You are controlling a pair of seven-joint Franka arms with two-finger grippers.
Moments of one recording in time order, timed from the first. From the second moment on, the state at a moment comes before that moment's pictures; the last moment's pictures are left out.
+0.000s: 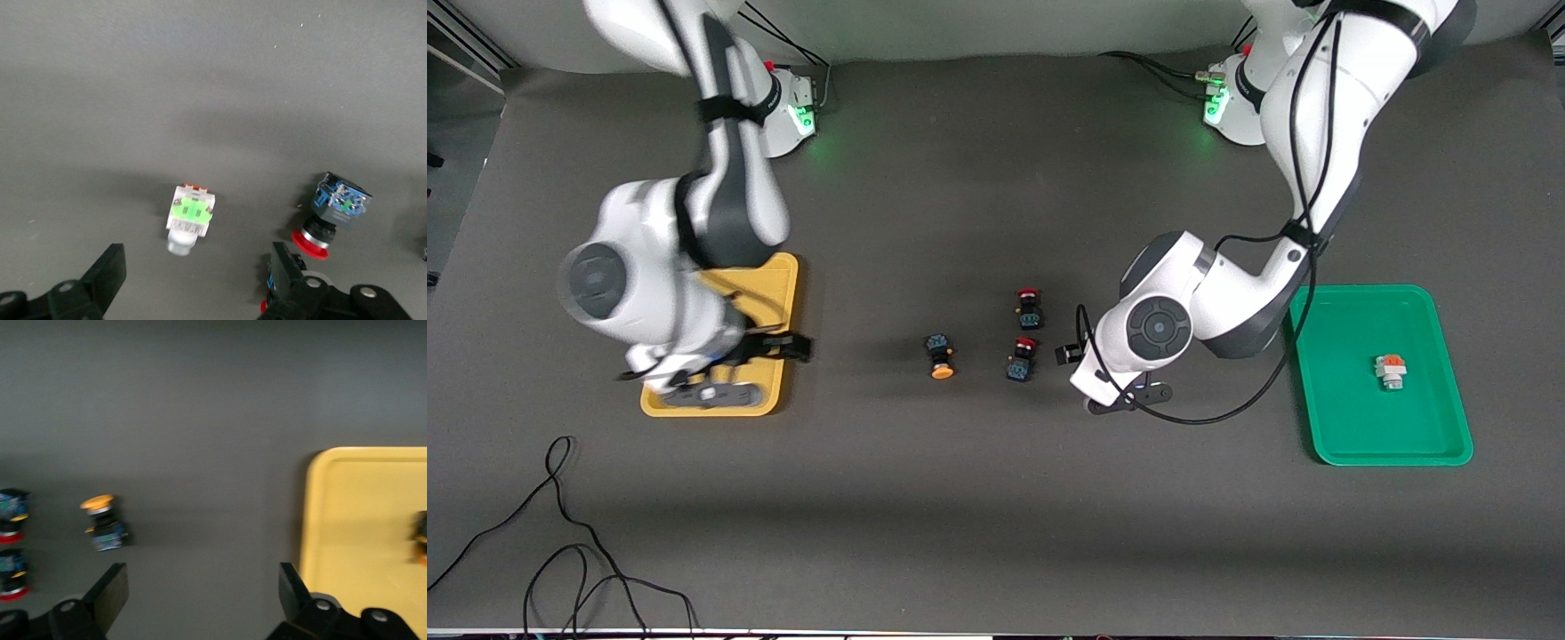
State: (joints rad) left arm -0.13 0.74 -0.51 -1.50 0.16 2.02 -0.83; right arm 1.13 0.50 -0.93 -1.68 0.47 1.90 0.10
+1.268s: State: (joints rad) left arm -0.16 0.79 -0.49 -1.65 0.28 2.19 -0.84; right arm 1.16 0.81 -0.61 -1.70 0.54 2.39 0.27
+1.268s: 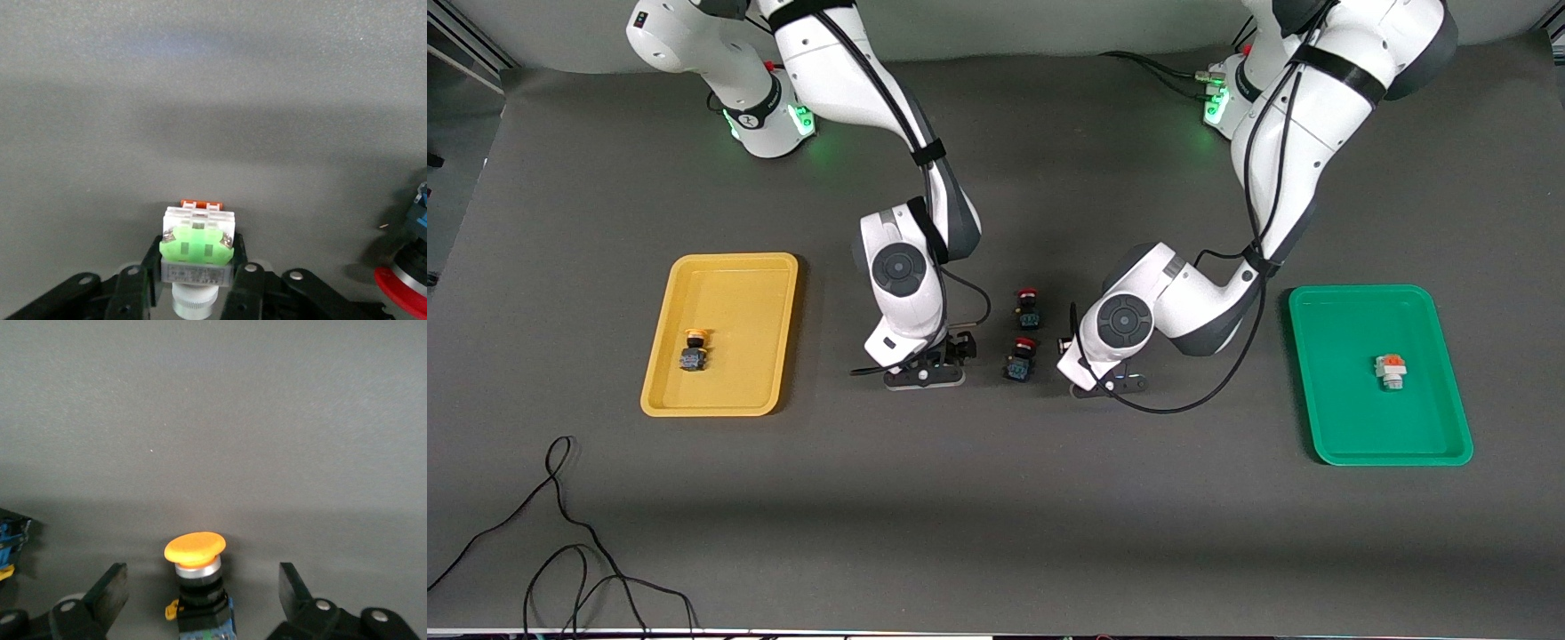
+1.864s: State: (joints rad) left arm -0.13 0.63 -0.49 -1.59 0.27 1.96 -0.85; right arm 1.15 0.84 -0.60 -1.70 0.56 2.43 0.27
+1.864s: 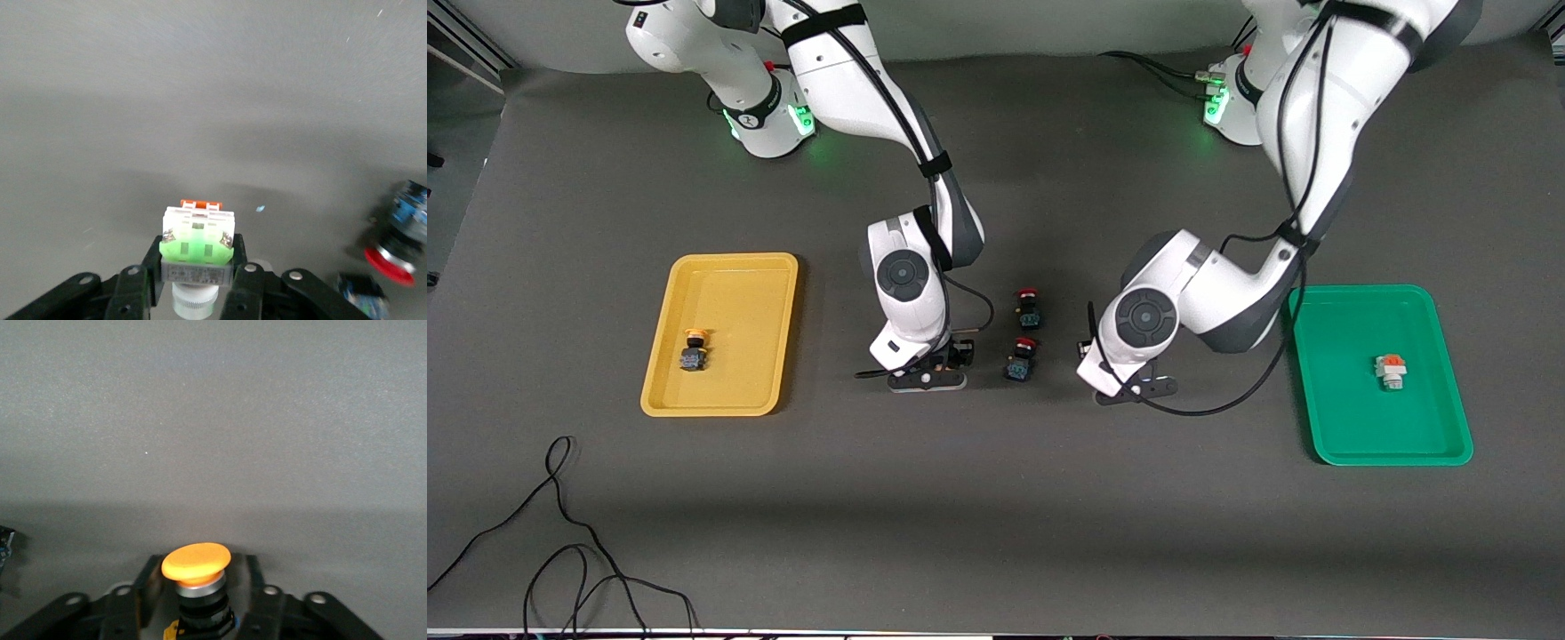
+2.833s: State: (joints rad) left arm 0.26 0.47 -0.47 -1.16 0.21 1.27 -0.19; right arm 1.14 0.60 -0.92 -1.61 0.56 1.95 0.07
